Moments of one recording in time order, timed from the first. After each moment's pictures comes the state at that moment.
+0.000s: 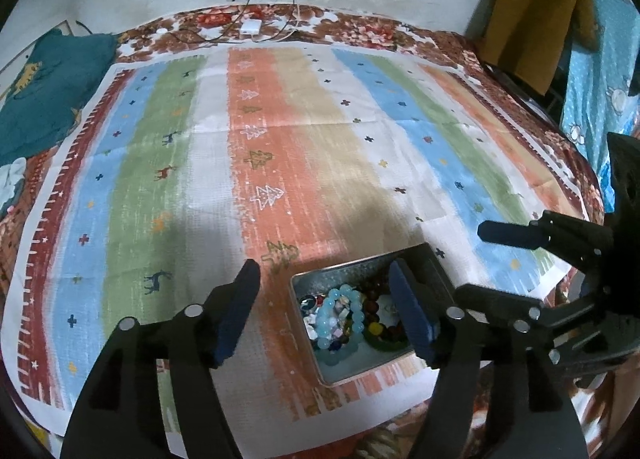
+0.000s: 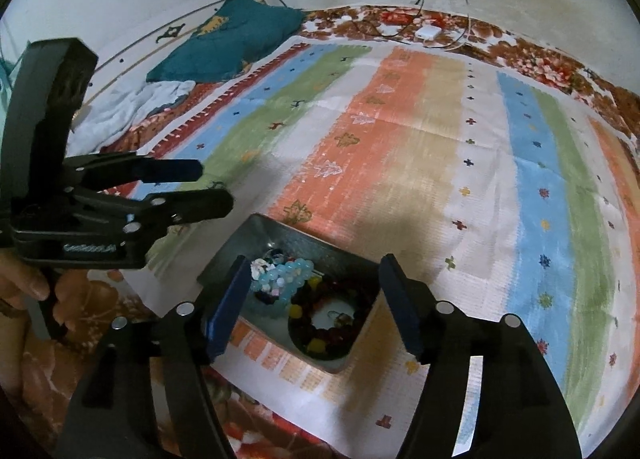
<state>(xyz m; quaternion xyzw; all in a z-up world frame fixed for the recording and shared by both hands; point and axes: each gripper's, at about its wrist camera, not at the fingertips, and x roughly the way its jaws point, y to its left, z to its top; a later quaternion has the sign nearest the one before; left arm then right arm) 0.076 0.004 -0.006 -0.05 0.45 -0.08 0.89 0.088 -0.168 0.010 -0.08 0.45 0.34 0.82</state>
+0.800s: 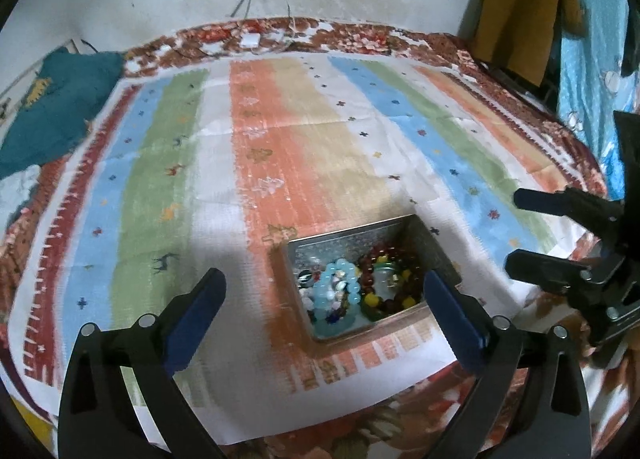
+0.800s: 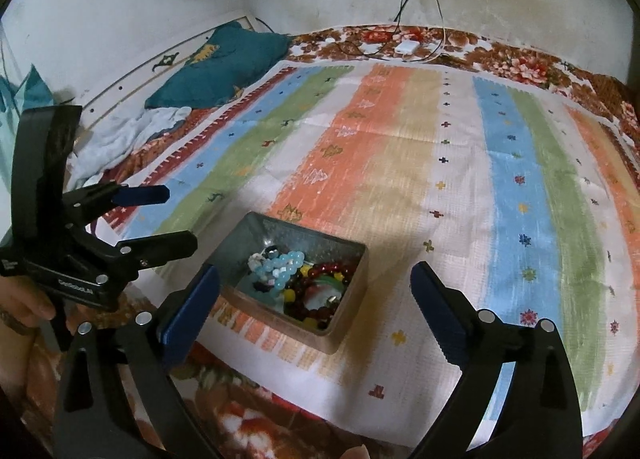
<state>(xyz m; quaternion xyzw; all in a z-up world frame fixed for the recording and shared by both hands) 0.034 -0.011 -0.007 -0.02 0.42 -0.06 0.91 0.061 -0.206 0.017 -0.04 0.42 0.33 0.85</state>
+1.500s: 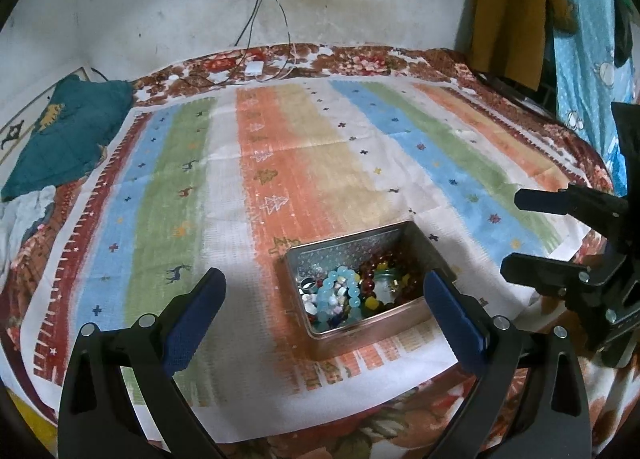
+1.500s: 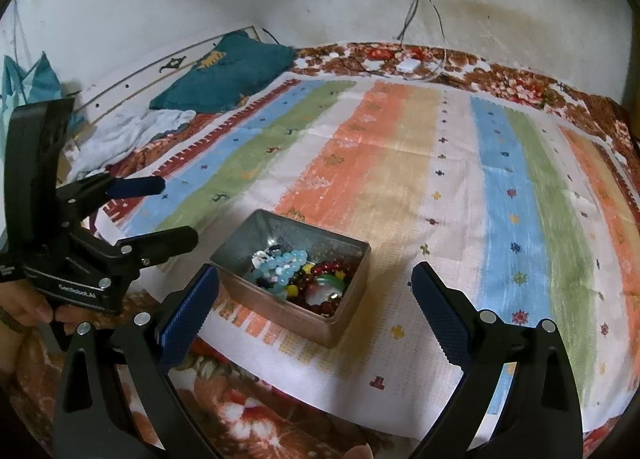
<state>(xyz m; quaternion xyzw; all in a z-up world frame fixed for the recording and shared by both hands) 0.011 -0.023 -0.001 0.00 0.38 -0.05 0.92 0.042 -0.211 0.019 -0.05 0.39 0.33 0.86</state>
